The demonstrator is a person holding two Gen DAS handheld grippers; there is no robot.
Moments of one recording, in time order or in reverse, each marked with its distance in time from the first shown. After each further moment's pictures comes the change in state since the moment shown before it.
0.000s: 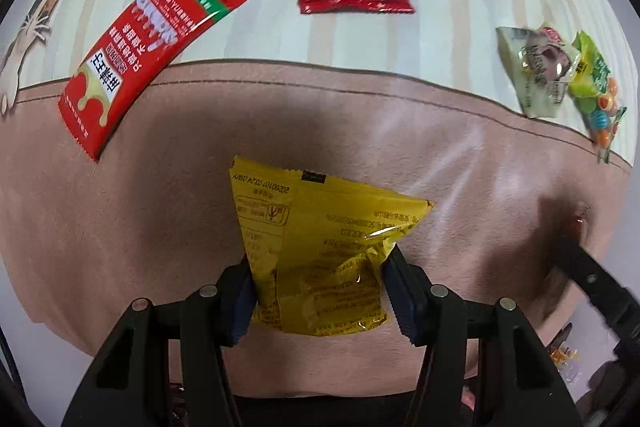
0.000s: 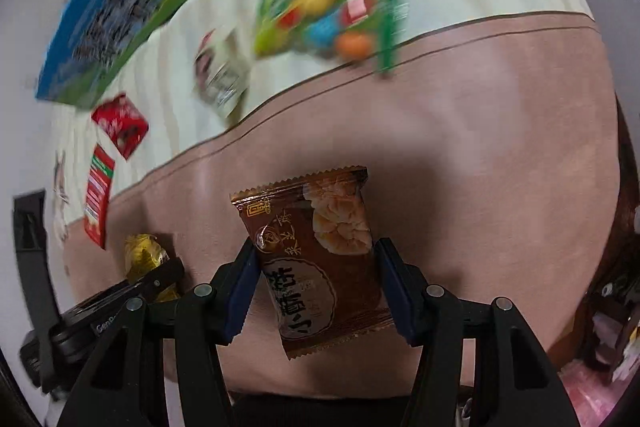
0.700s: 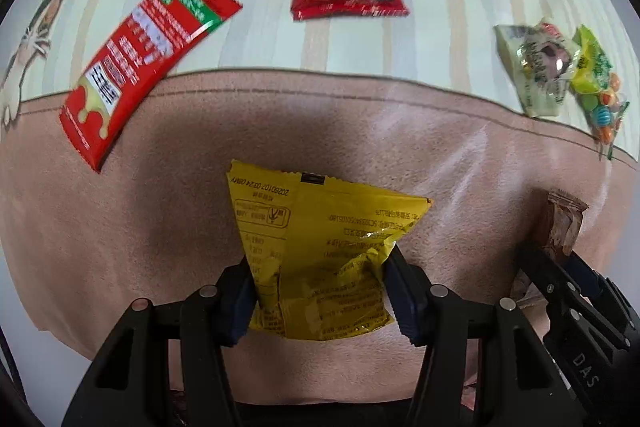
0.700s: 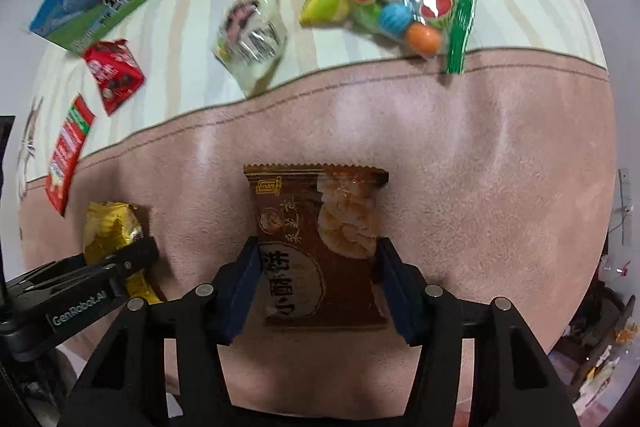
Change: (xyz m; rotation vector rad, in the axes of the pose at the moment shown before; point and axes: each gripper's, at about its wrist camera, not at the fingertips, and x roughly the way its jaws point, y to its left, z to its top) left arm 0.009 -0.023 0.017 0.028 -0.029 0.017; right arm 0.024 0.056 -0.021 -0.158 -0.039 -0.101
